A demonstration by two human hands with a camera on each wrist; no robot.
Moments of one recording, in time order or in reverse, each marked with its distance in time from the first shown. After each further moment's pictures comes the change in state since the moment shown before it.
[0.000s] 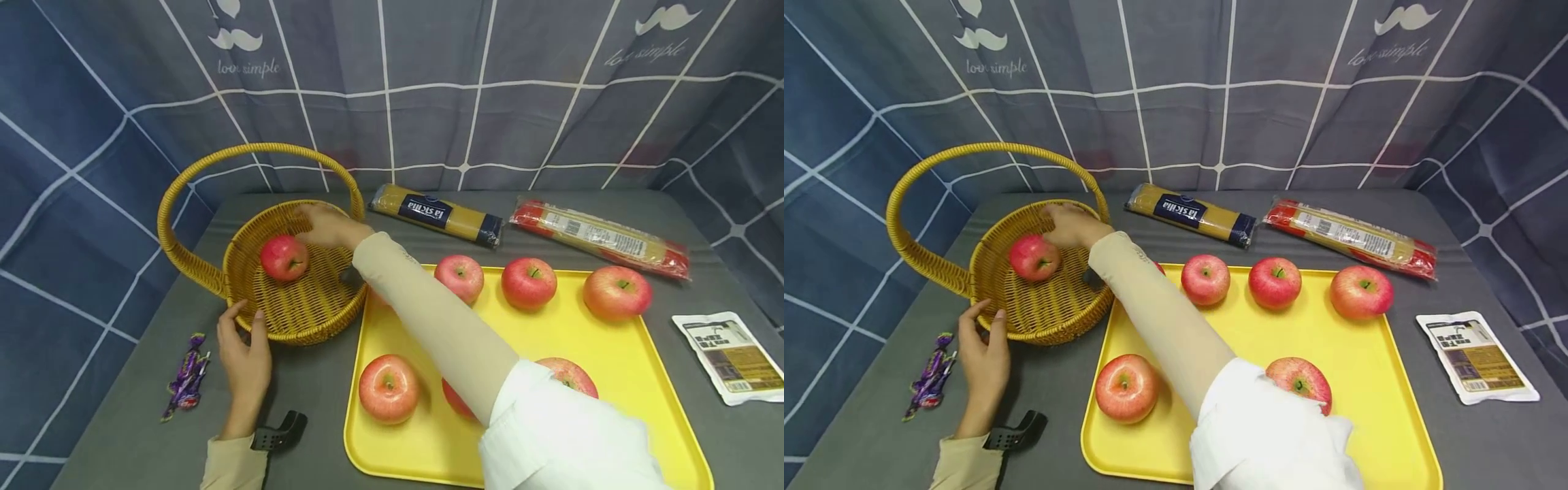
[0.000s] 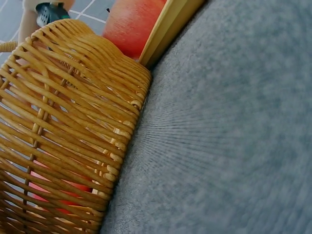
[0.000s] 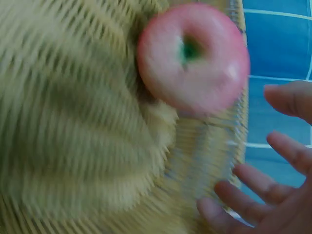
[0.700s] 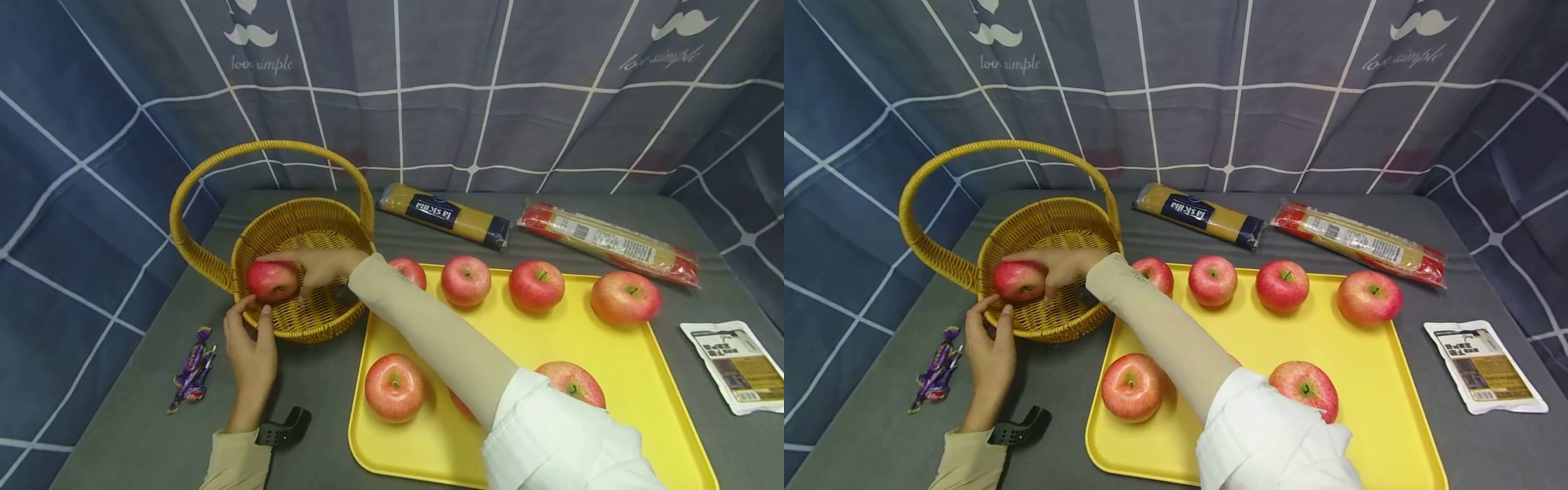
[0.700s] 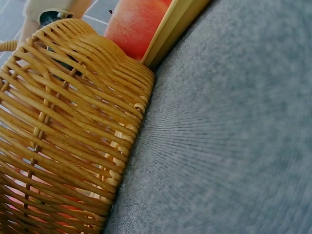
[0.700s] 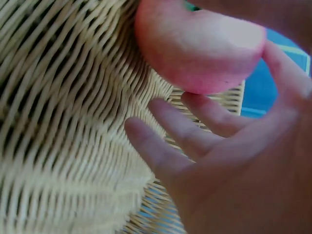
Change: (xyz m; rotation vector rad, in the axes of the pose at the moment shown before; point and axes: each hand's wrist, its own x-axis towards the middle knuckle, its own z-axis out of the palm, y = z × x) left_hand 0.001 0.001 -0.003 -0.011 0.015 -0.006; right_hand 0.003 -0.012 0.053 0.280 -0.376 -0.266
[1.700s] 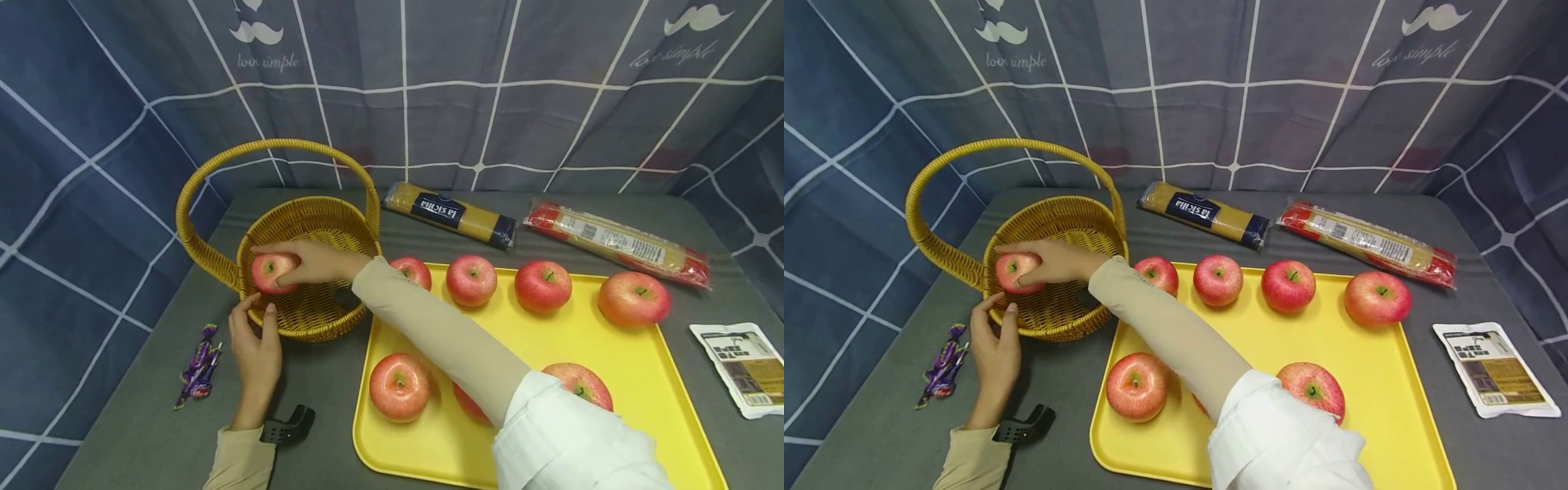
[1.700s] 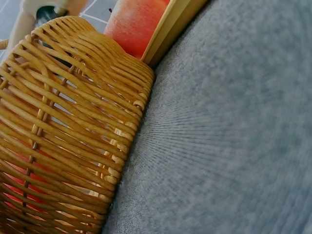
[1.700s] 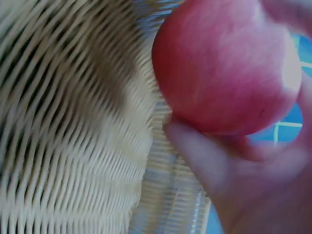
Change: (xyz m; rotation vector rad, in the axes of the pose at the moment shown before) left_hand 0.002 0.000 -0.001 -0.012 -0.016 0.013; right_hand -0.007 -0.014 0.003 -0.099 0.224 -0.123
